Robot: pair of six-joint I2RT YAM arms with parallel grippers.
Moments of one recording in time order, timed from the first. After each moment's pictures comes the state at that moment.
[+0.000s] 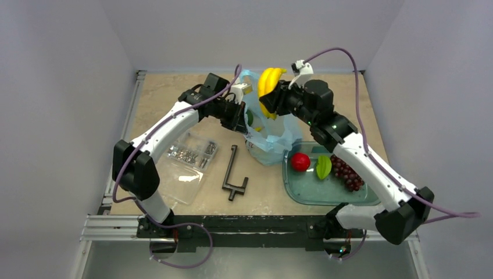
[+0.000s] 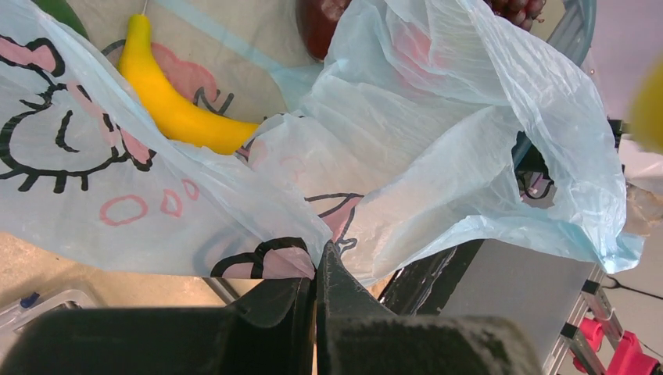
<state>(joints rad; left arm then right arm) -0.52 1.68 1.53 -0.75 0.60 -0.13 0.58 1.29 1.28 -0.19 -0.06 0.44</state>
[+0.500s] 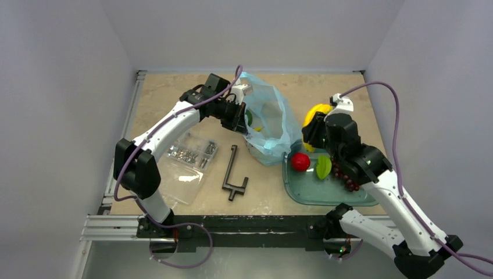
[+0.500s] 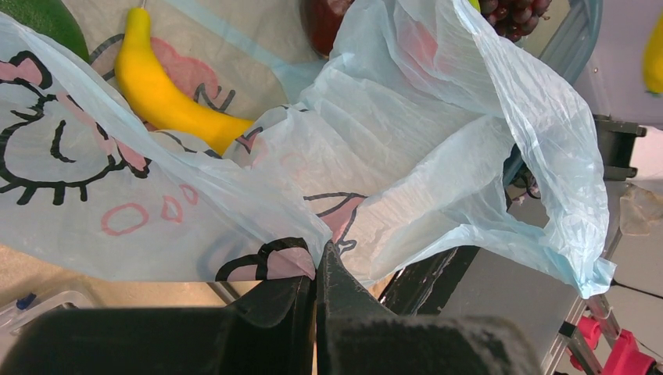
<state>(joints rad) -0.52 1.70 1.53 -0.75 0.60 -0.13 0.58 0.88 1.11 -0.66 0.33 0.51</state>
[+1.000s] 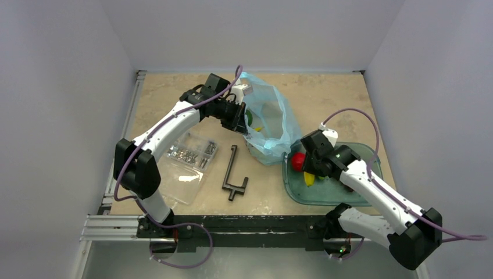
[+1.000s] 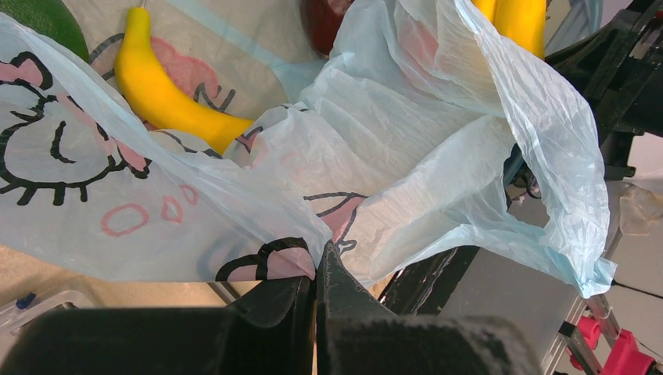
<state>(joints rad) -0.52 1.70 1.53 -0.75 0.60 -0.13 0.58 1.01 0.84 -0.96 0.37 0.80</state>
